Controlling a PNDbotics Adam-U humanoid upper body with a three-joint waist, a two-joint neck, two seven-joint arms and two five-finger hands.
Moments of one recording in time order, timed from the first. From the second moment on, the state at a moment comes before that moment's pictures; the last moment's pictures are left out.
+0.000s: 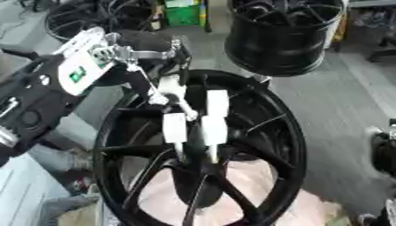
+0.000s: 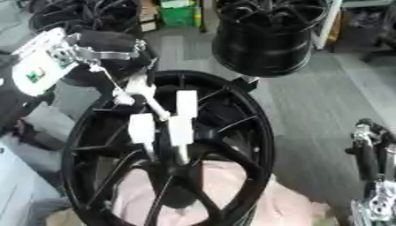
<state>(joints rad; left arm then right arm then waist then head) -1.06 0.52 -0.61 -1.18 -0.36 -0.56 -0.56 0.03 -0.22 -0.09 -1.67 0.06 -0.01 -0.46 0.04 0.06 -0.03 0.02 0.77</state>
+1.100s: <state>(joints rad) -0.80 0.88 -0.22 -1.01 -0.49 -0.58 -0.54 0.04 -0.23 -0.11 -1.67 0.06 -0.01 -0.48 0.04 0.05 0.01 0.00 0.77</state>
